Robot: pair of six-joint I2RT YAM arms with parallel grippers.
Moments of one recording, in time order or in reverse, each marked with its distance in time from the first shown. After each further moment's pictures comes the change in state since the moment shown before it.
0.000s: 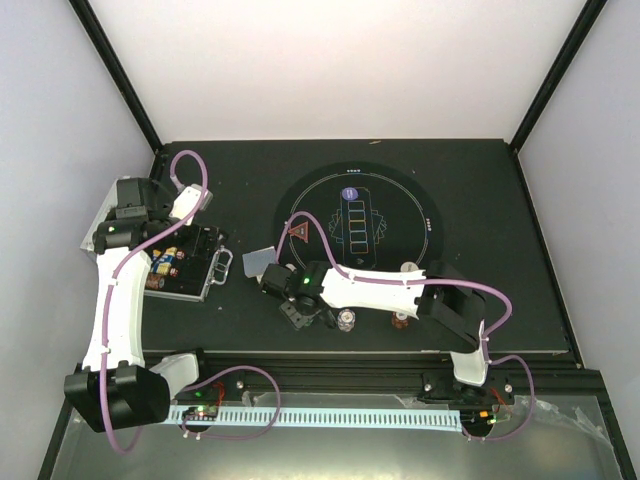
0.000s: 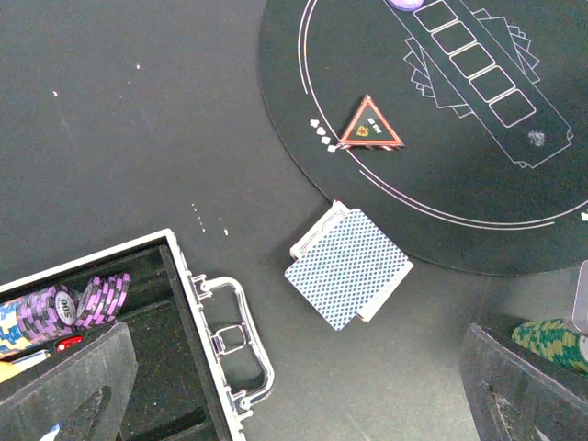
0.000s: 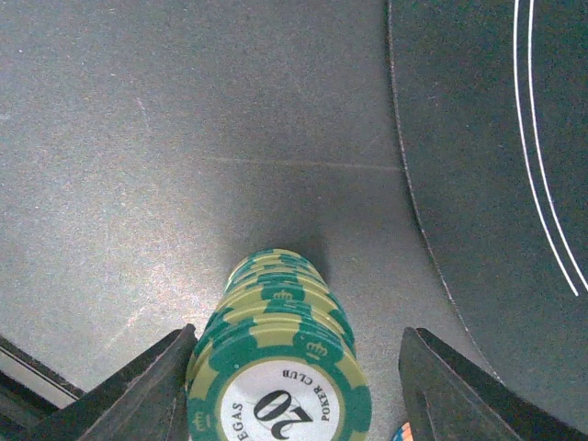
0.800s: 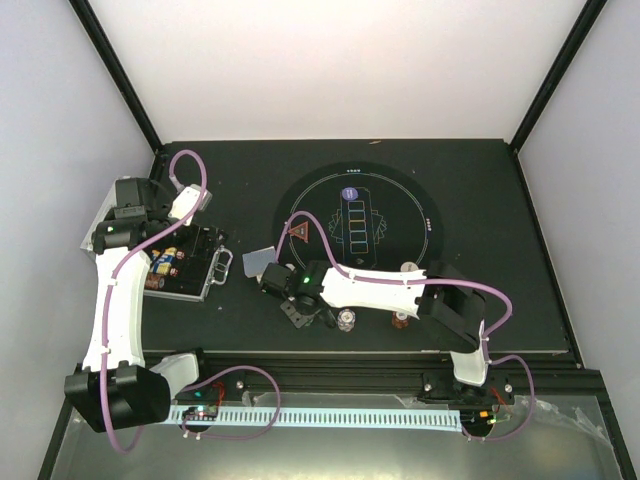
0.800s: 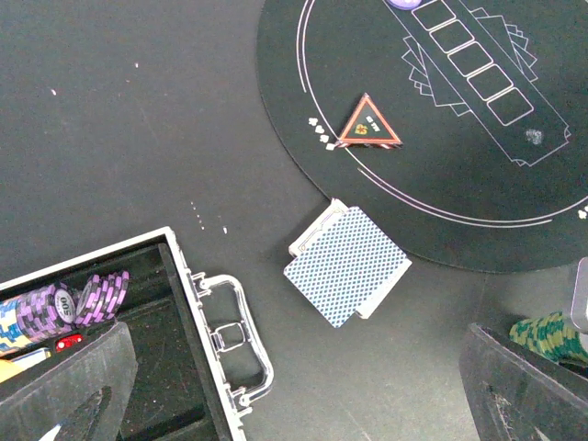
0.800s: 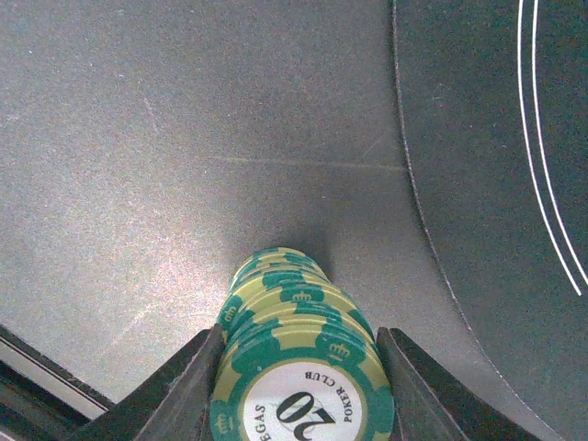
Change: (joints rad) left arm 0.007 0.000 0.005 -0.012 0.006 0.008; right arm -0.002 -0.001 0.003 -0.002 -0.008 0.000
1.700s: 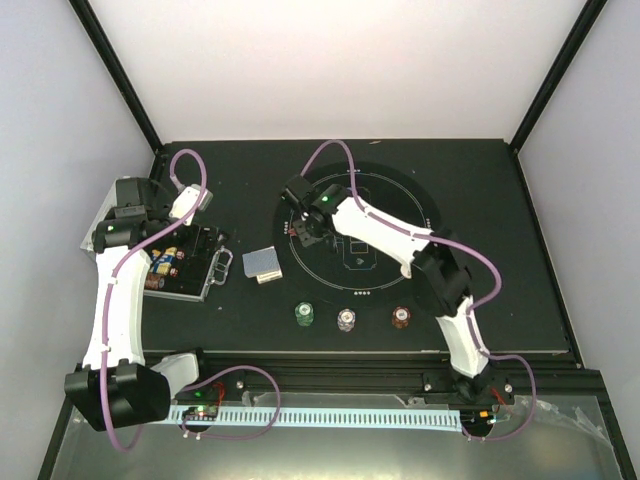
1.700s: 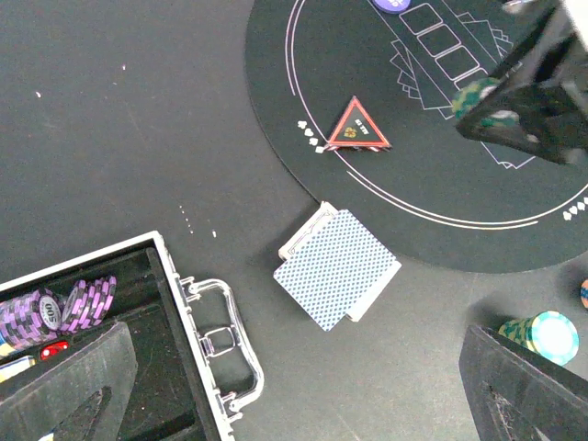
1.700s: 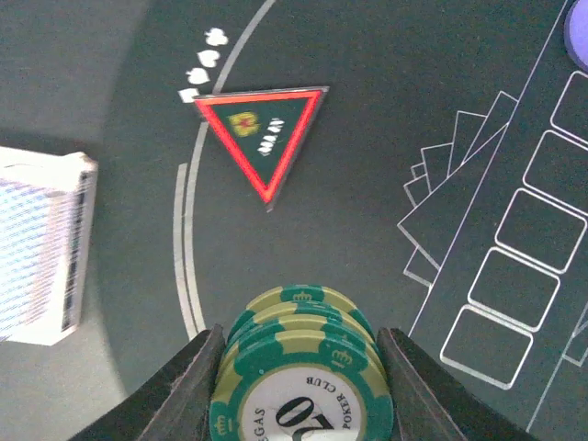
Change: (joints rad) left arm 0.001 0.005 0.000 -0.003 0.027 0.000; right arm -0.335 0.147 0.408 -0.093 0.035 -0.130
